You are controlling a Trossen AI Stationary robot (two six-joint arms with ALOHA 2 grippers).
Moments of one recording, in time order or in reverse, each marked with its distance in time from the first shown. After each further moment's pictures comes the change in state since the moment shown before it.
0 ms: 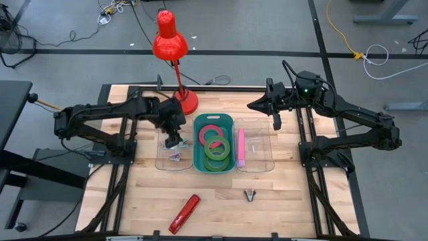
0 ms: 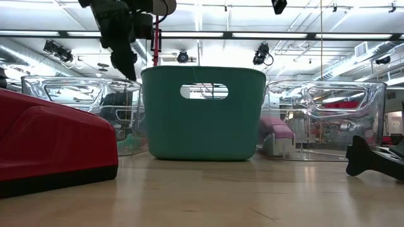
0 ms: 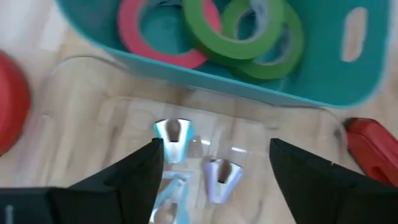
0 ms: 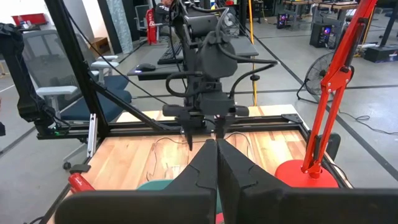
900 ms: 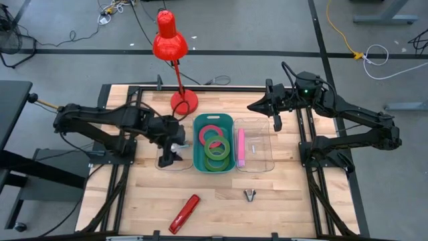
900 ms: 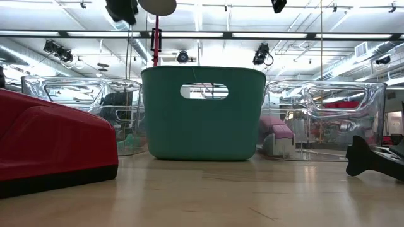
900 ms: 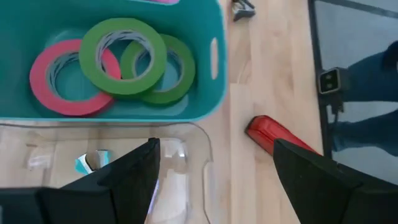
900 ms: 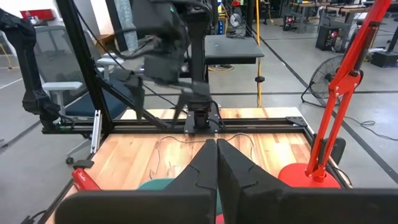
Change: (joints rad) left arm -0.351 0.000 0.254 -0.105 -0.061 -0.154; right arm 0.012 0.000 0.000 -0.001 -0.013 -0.025
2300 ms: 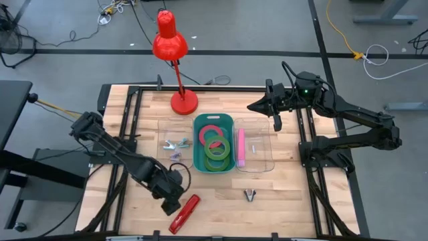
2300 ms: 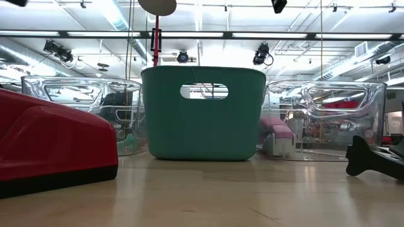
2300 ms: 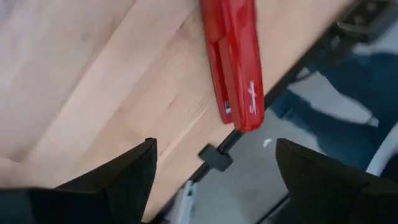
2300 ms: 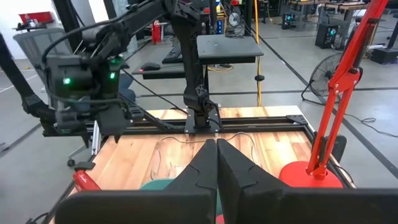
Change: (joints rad) left arm -0.485 0.327 0.055 -0.034 0.095 -1.098; right arm 0.000 0.000 0.000 0.000 0.004 0.018
